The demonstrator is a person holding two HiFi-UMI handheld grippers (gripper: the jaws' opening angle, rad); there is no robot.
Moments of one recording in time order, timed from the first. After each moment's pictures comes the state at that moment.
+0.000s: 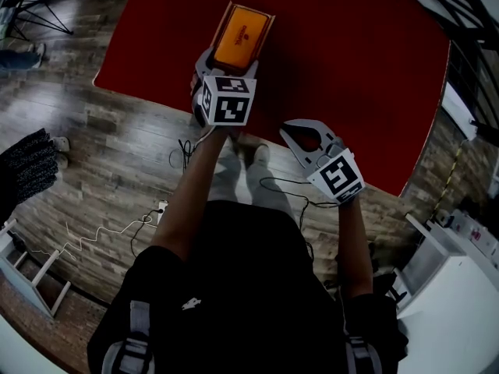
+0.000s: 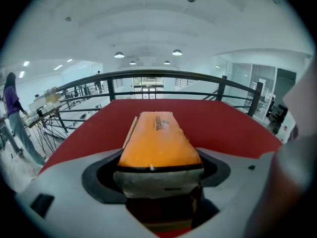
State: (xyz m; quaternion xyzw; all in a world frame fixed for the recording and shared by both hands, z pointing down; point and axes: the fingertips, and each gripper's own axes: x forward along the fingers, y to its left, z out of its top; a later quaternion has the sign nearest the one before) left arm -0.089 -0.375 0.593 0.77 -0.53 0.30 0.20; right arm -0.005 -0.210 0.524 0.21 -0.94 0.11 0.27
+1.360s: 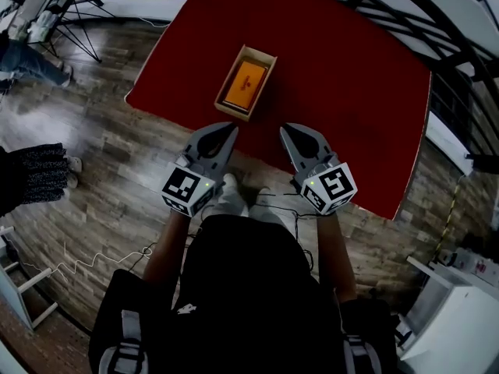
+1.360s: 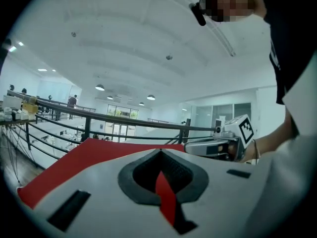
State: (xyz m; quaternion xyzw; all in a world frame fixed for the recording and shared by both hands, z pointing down) left arm -0.099 -0.209 0.396 0.90 -0.42 0.04 0.09; right arm -0.008 -0.216 0.403 0.35 -0.93 0.10 0.05
